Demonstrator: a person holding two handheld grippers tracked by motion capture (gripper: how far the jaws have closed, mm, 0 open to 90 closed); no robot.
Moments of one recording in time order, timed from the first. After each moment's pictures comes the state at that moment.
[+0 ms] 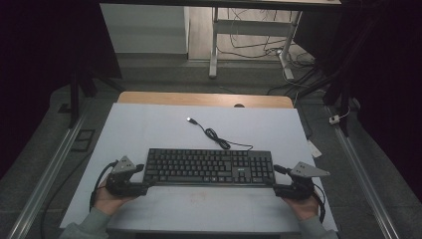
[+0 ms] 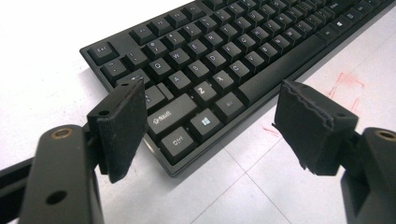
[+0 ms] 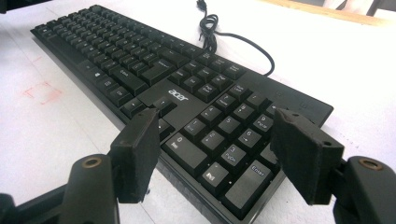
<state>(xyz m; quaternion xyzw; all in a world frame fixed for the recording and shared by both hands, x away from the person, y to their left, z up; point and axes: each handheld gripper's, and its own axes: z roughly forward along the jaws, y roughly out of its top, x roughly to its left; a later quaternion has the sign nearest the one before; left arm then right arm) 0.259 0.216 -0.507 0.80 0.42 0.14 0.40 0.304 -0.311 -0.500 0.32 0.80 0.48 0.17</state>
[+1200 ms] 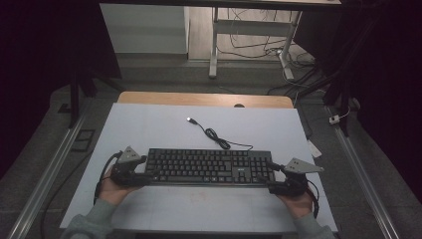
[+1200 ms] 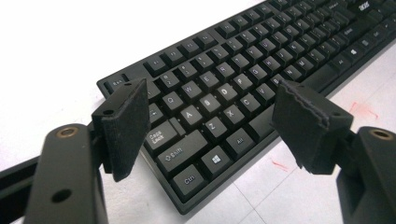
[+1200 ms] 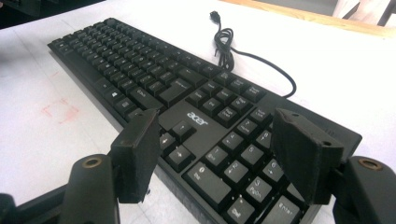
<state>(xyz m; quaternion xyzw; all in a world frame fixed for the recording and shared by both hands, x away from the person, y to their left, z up) 0.279 0.207 -0.490 0.79 0.44 0.16 0.39 0.308 -0.289 -0.489 0.31 0.80 0.49 0.16</state>
